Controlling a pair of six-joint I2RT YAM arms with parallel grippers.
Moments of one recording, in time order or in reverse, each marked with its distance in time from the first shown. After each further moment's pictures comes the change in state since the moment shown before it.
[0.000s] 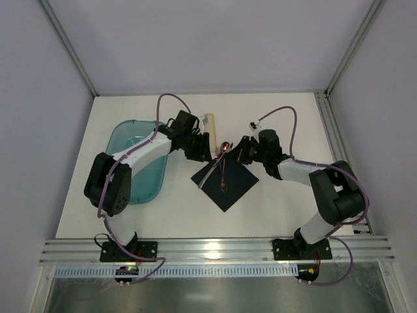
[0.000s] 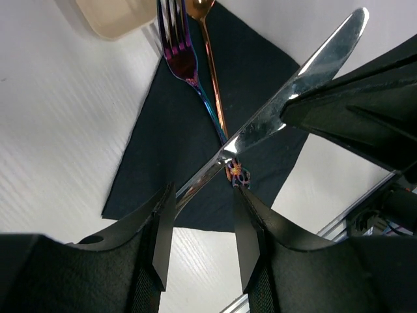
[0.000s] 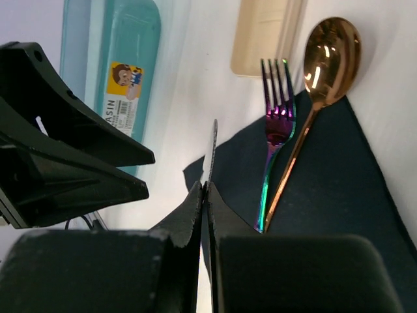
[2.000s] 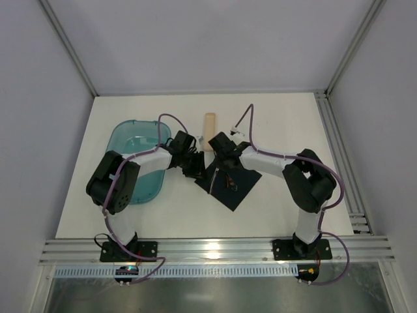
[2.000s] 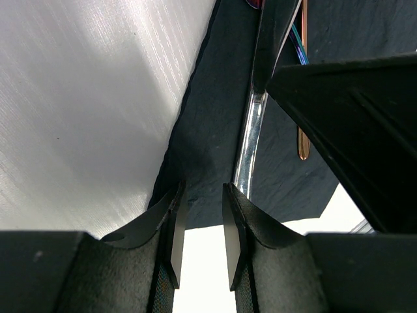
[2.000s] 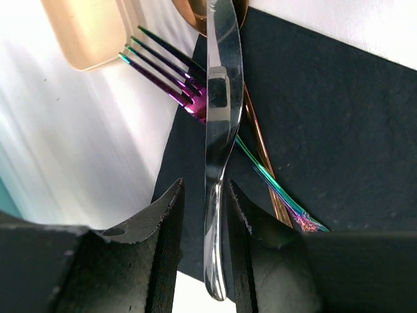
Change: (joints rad) left arm 0.000 0.043 -0.302 0.251 0.047 -0.042; right arm 0.348 0.253 0.467 -0.784 0.756 0.350
